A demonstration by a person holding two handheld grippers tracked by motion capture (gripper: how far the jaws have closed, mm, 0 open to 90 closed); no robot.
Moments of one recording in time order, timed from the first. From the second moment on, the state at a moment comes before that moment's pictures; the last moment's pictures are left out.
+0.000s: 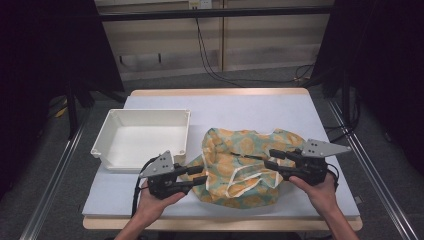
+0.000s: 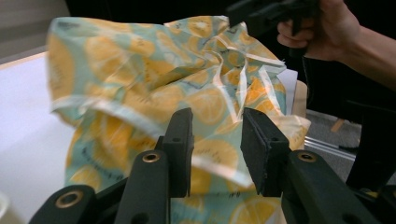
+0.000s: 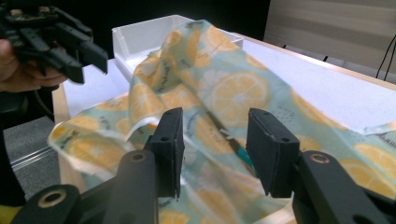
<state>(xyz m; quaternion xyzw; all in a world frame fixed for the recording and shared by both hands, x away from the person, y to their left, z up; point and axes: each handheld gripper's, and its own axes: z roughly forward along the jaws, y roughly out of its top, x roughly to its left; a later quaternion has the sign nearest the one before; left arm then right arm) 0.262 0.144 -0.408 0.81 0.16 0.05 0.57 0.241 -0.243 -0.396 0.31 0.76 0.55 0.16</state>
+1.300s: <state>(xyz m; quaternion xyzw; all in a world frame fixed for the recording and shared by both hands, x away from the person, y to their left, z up) 0.316 0.046 -0.445 0.86 0.15 0.05 0.49 0.322 -0.207 -0.436 0.33 0.82 0.46 0.13</state>
